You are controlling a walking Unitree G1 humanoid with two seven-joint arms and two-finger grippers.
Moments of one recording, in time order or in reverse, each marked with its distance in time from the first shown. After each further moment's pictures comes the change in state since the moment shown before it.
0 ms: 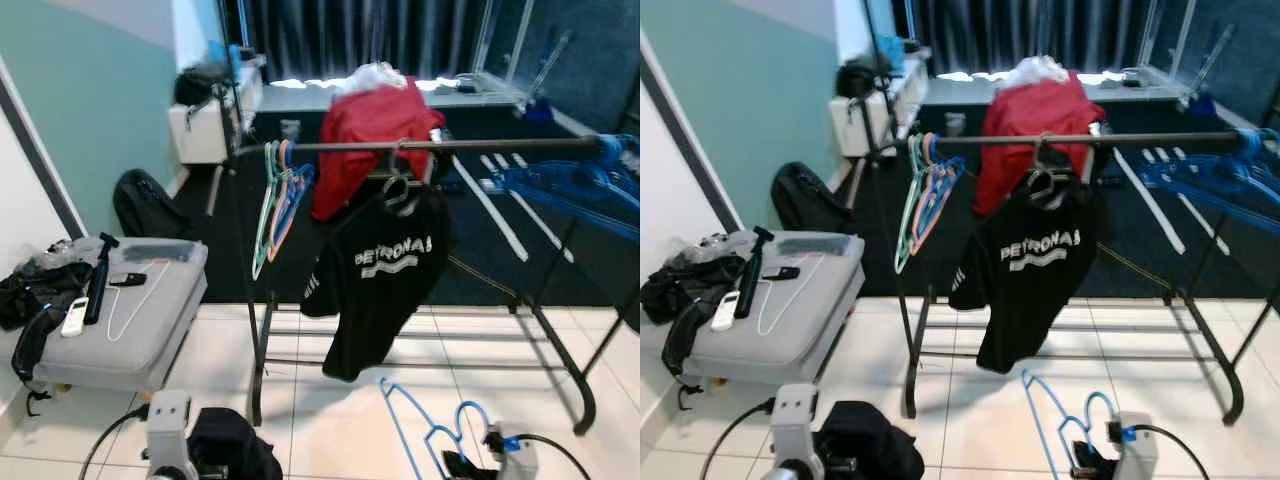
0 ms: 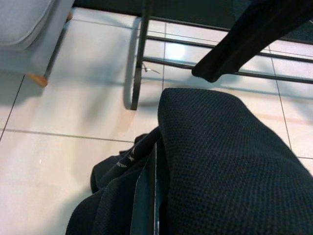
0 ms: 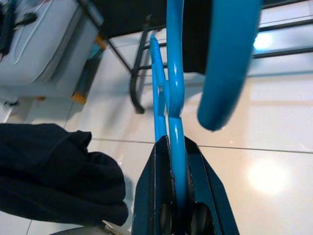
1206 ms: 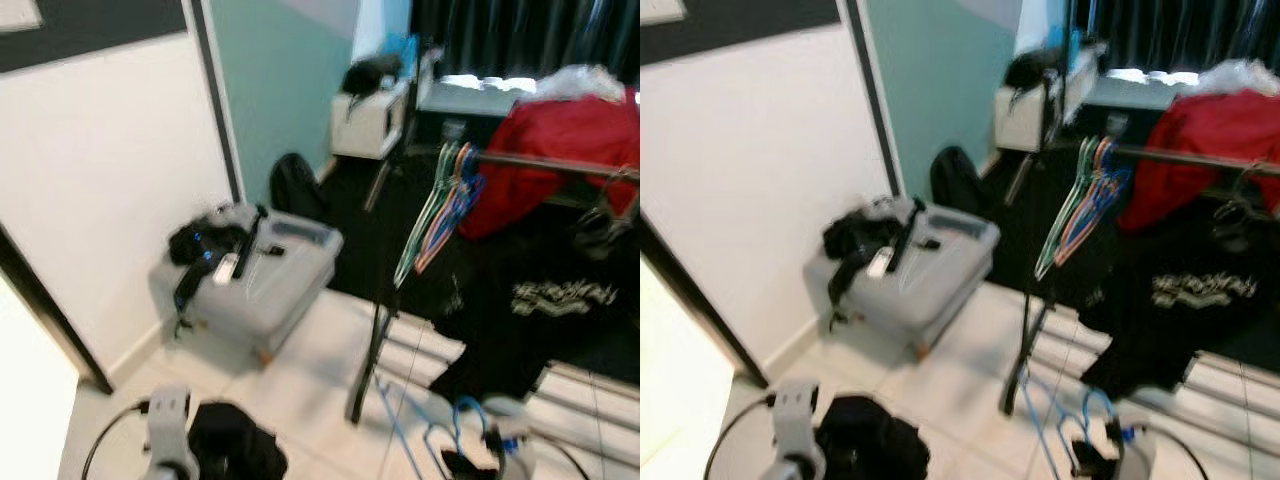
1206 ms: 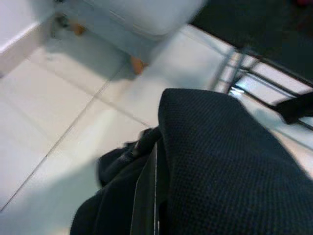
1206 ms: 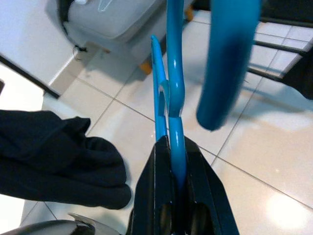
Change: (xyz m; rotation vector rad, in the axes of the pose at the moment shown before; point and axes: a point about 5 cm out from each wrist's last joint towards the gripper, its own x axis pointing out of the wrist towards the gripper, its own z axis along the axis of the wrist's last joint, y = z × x) left arm 0.008 0.004 0.002 -0.009 -0.018 0.000; right arm 0.006 -0.006 0.002 -0.037 -0.020 0.023
